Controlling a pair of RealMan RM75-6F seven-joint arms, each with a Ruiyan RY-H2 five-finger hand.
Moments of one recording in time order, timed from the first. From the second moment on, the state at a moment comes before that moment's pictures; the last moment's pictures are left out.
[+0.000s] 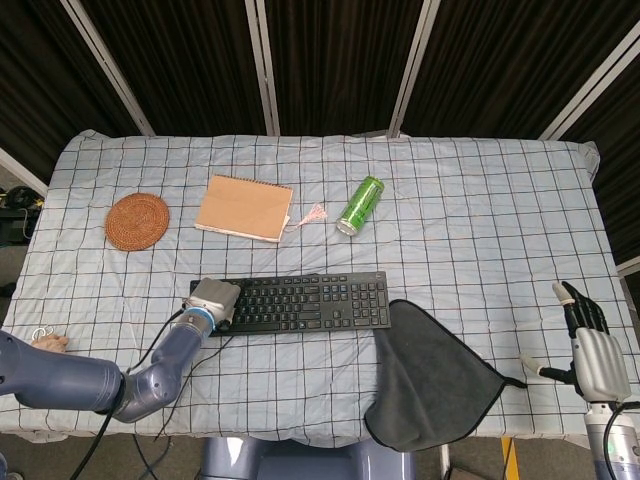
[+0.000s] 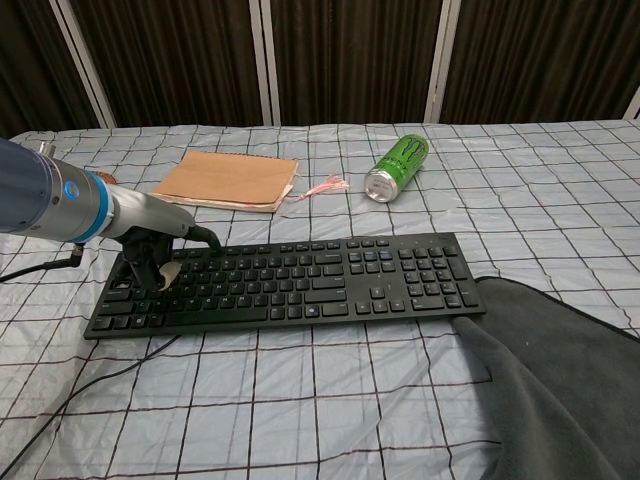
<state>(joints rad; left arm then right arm) -1.29 -1.39 0.03 -1.77 -0.07 0.86 0.87 0.07 -1.12 0.10 -1.72 -1.39 1.42 0.11</state>
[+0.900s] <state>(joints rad) -1.31 -1.38 0.07 -1.78 -0.05 0.84 0.81 0.07 -1.12 0.10 -1.73 -1.38 1.42 0.11</state>
